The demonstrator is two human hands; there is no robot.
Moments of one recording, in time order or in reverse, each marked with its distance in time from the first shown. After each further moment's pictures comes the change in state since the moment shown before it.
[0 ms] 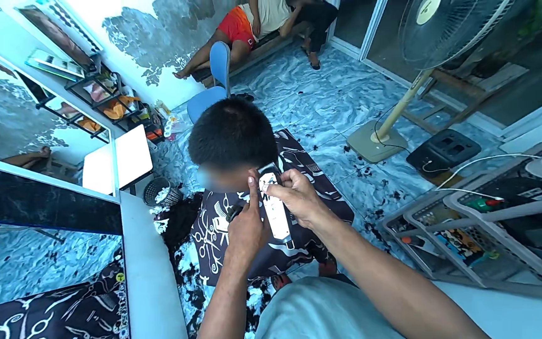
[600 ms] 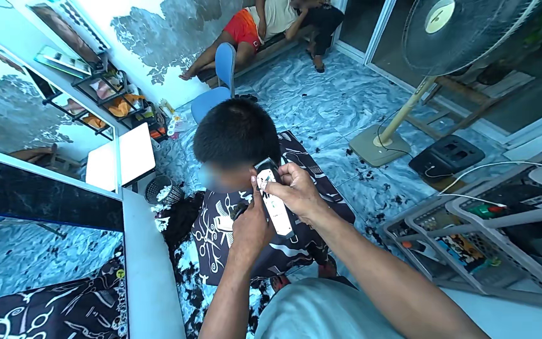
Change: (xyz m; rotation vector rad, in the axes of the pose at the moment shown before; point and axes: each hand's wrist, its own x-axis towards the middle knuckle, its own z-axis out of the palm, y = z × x) left_hand -0.002 0.006 0.000 -0.005 -0.017 -0.015; right_hand 0.005 -0.004 0.001 -0.128 -0.027 -0.130
